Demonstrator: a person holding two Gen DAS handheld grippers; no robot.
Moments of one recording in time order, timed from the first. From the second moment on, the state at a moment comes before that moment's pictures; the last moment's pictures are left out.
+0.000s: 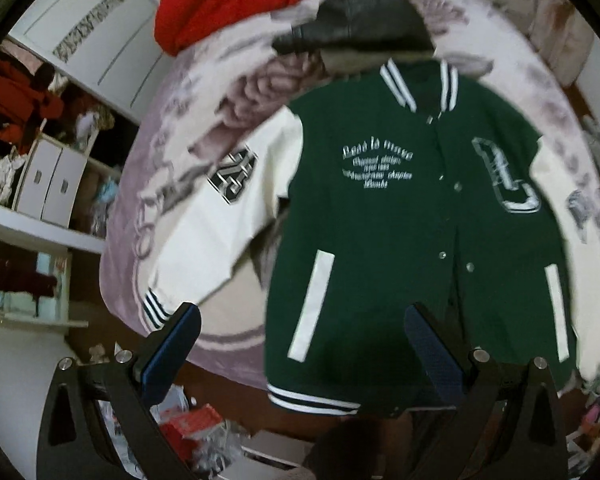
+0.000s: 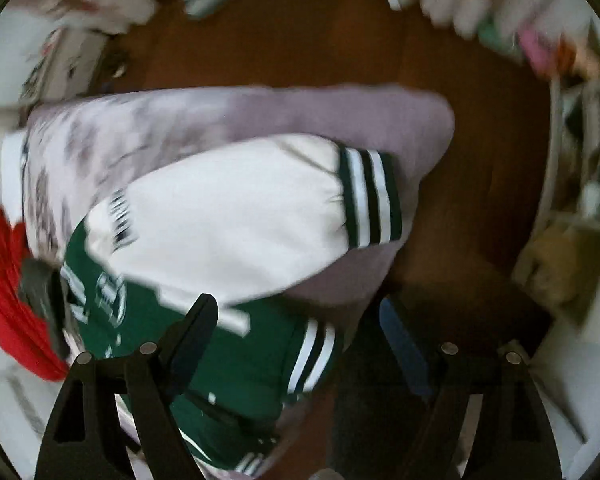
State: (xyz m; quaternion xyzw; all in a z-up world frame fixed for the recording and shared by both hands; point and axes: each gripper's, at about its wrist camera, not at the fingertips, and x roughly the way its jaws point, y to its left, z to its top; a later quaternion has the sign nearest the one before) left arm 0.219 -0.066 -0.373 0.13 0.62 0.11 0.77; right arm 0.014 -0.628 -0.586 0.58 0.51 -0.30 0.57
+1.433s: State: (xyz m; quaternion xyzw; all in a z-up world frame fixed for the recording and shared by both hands) left arm 0.324 0.084 -0.573 0.00 0.63 0.17 0.76; right arm 0.429 -0.316 -0.475 0.29 0.51 0.04 0.81
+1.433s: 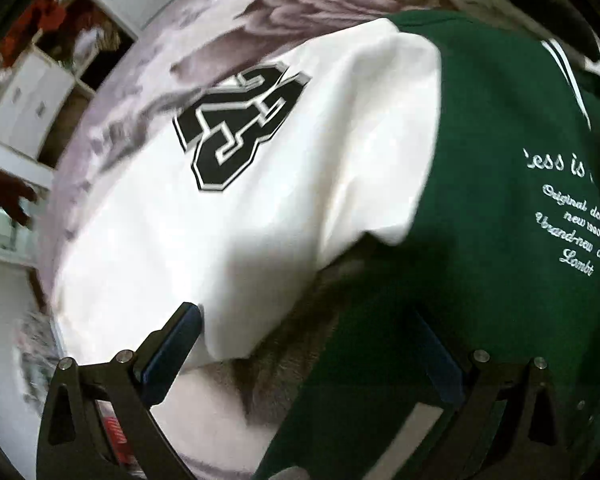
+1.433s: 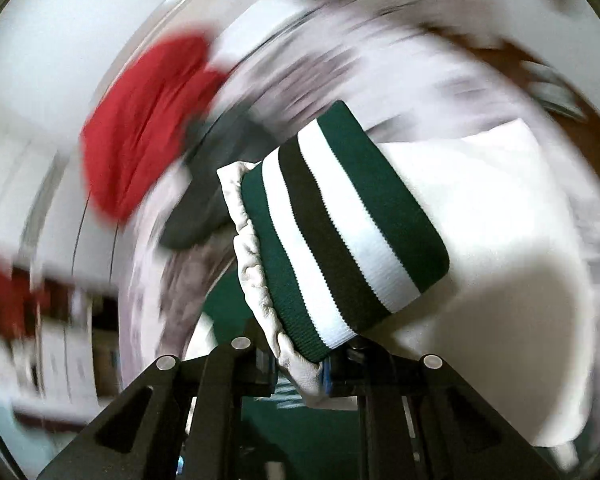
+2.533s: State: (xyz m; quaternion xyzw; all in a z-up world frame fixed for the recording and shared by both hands) left arm 0.354 0.027 -0.518 -0.01 0.56 0.13 0.82; right arm 0.176 -0.570 -0.578 0.28 0.63 -0.18 0.70
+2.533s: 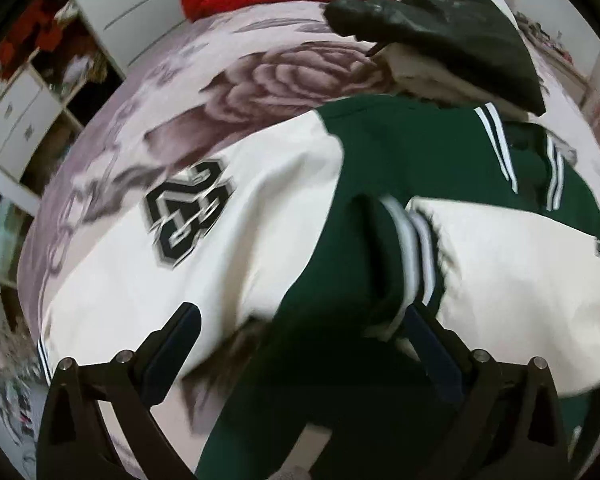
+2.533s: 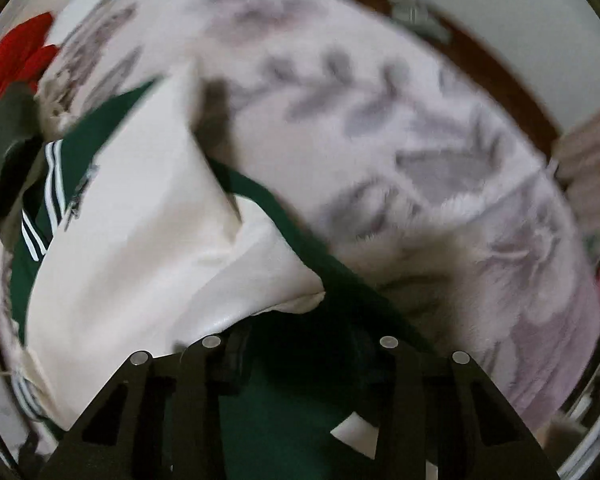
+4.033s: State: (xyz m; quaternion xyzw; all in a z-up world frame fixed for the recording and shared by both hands) left arm 0.182 0.481 -0.568 -0.51 0.32 0.33 0.73; right arm 0.248 -0.288 -0.551 0.17 0.65 0.02 0.74
